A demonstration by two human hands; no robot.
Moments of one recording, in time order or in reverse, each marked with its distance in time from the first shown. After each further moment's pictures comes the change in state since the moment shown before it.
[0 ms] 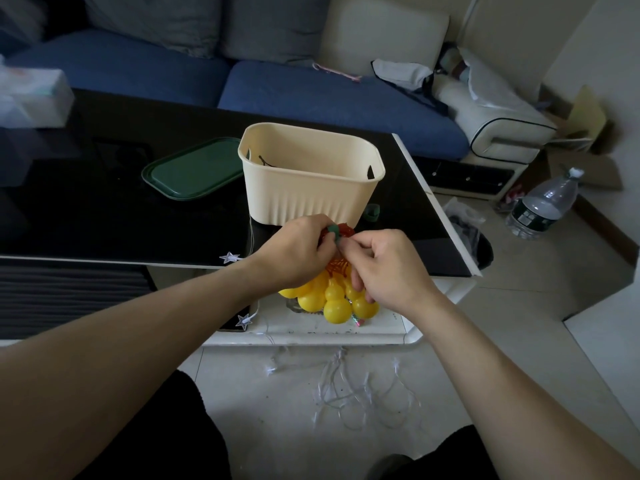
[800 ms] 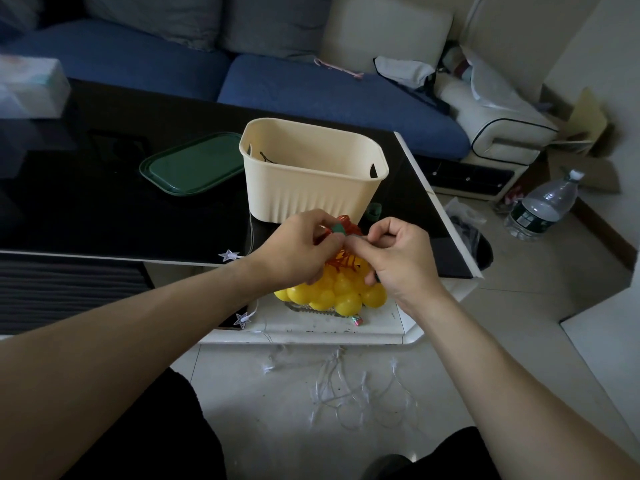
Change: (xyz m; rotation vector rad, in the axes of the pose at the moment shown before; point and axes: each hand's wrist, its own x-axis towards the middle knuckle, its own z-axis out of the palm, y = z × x) left_hand -0.005 0.003 -0.004 -0.456 -0.079 -0.173; right_hand 0.013 0.011 0.001 0.399 0.227 0.185
